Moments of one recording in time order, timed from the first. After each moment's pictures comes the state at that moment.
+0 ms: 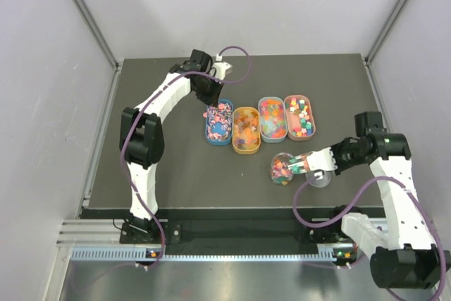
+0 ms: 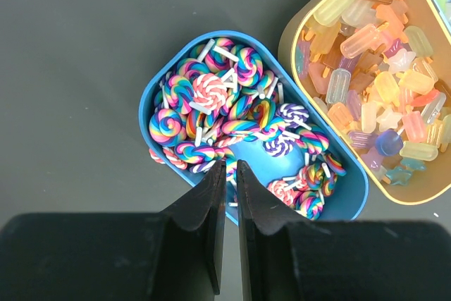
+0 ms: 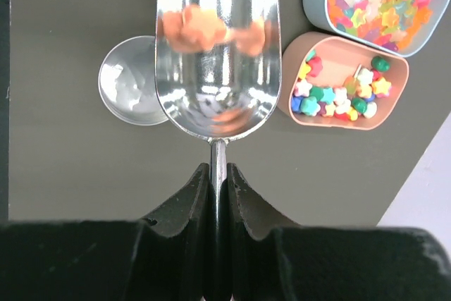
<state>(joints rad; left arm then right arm) -0.36 2.09 1.85 -0.79 0.32 0.26 -0.02 0.92 0.99 -1.32 -0.45 -1.93</state>
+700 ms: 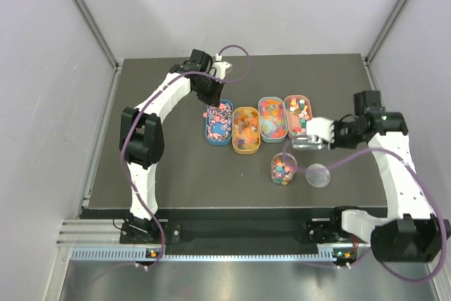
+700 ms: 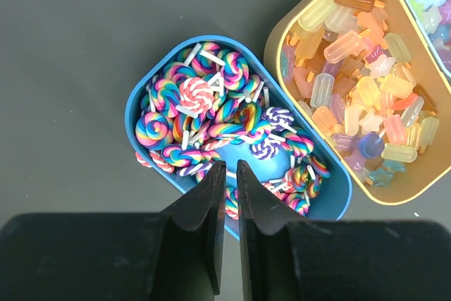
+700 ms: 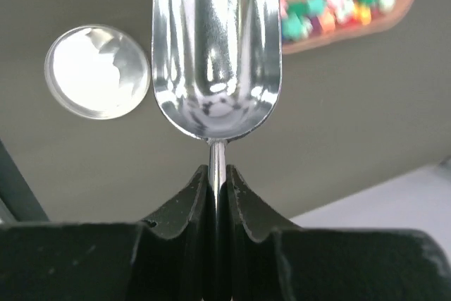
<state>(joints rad) -0.36 2.09 1.85 -0.78 0.35 0.23 0.01 1.10 1.12 -1.21 -0.33 -1.57</state>
